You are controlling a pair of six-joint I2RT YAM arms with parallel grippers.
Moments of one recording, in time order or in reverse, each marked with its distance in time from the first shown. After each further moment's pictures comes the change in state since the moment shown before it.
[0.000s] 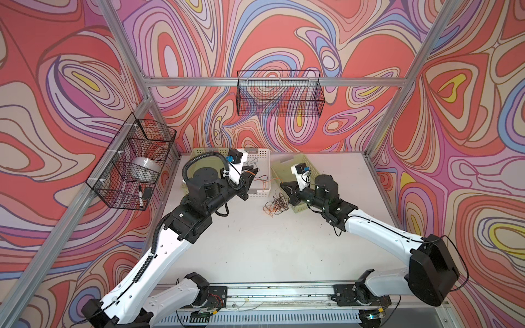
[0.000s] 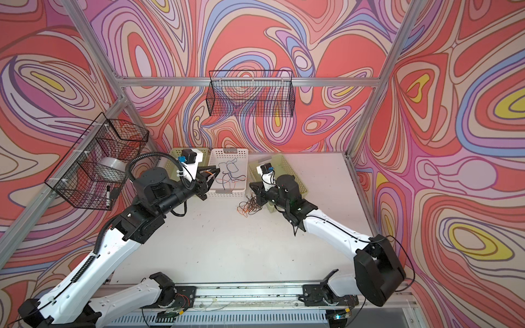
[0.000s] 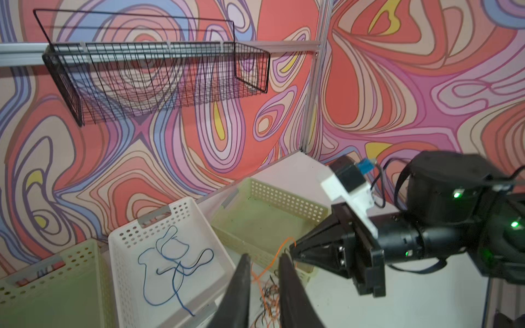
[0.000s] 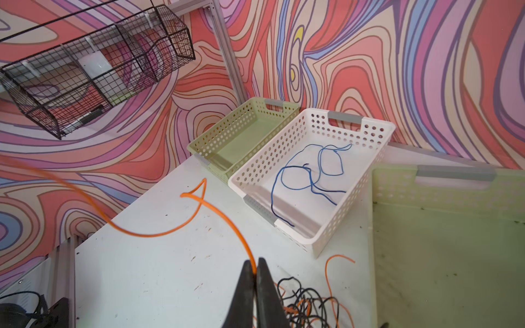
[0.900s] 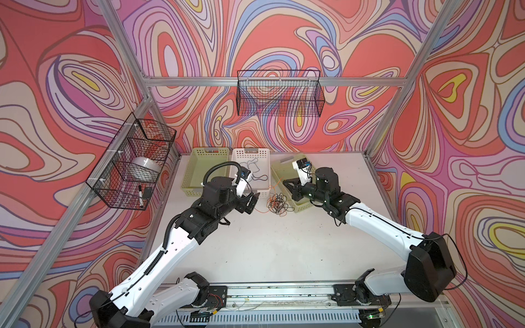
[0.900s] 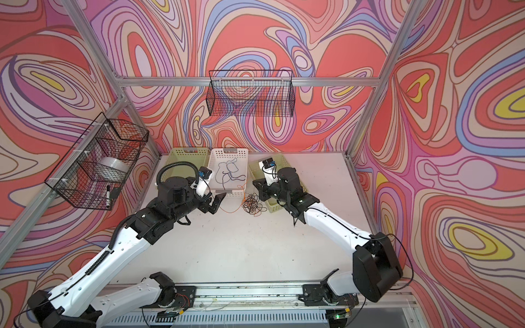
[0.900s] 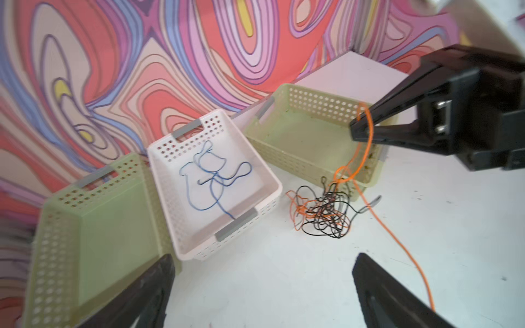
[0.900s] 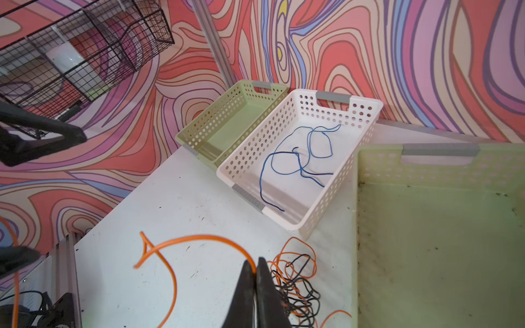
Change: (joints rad) left arm -0.017 0.013 -0.087 -0.181 -0.254 0.171; right arm -0.071 0.034 0.093 -0.162 -0.035 0.020
